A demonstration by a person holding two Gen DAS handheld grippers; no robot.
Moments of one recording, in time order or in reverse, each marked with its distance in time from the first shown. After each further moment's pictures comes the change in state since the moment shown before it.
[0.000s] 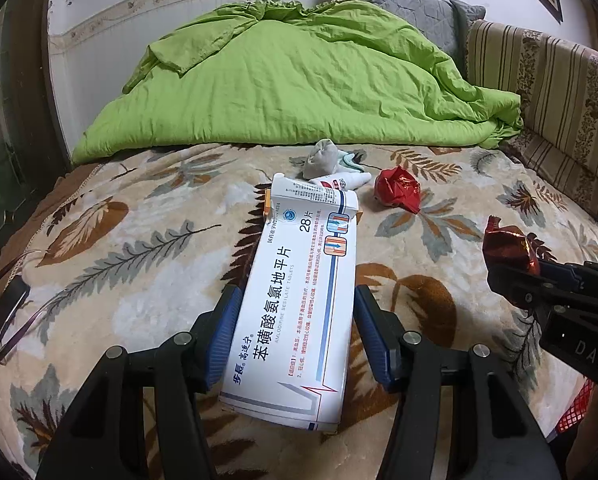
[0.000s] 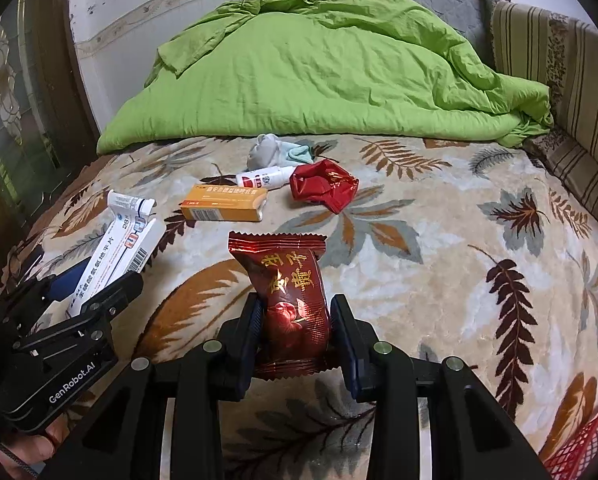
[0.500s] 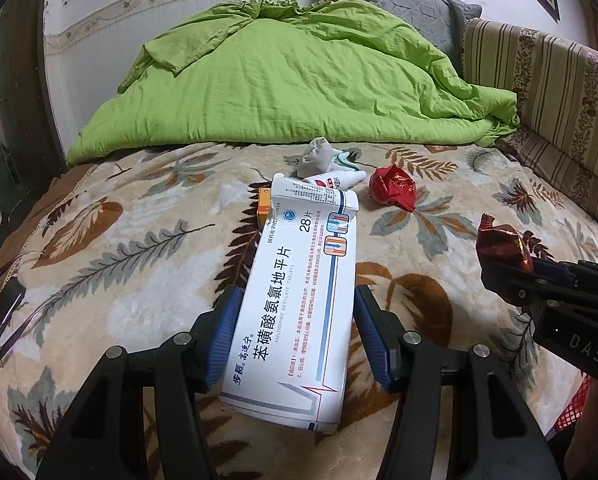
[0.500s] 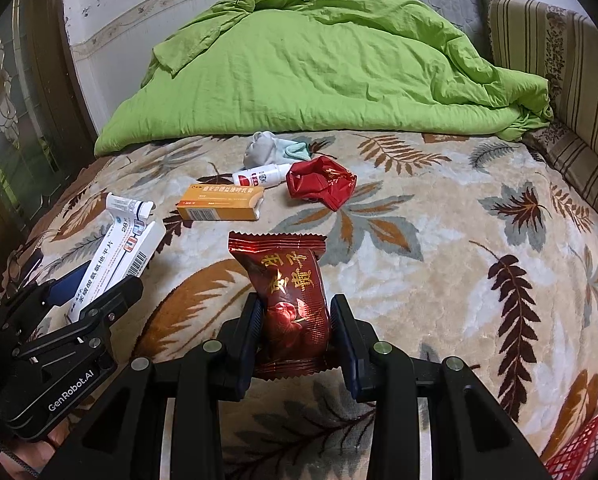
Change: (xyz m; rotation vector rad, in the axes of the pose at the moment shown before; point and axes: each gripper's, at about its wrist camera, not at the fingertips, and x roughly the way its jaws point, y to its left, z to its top) left arm 0.002 -0.003 0.000 0.004 0.001 -0.007; right arm 0.003 -0.002 0.001 0.014 0.009 0.003
